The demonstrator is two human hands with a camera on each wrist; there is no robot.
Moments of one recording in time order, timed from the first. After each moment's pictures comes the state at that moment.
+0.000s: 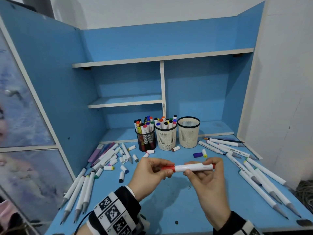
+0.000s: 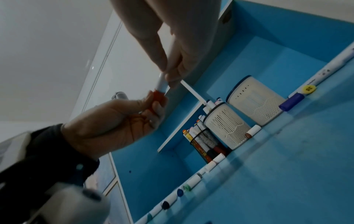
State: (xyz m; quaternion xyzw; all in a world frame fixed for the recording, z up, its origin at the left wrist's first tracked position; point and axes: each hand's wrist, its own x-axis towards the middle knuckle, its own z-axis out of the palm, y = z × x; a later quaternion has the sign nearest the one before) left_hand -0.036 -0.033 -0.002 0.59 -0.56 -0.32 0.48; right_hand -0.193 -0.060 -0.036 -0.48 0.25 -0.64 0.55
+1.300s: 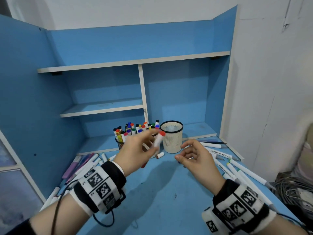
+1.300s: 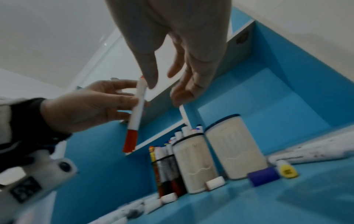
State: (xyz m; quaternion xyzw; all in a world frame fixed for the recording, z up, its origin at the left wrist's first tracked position) left_hand -0.025 -0.106 0.041 0.52 -0.74 -0.07 0.41; right_hand -0.222 -0.137 -0.004 -0.66 0.39 -0.50 0.41
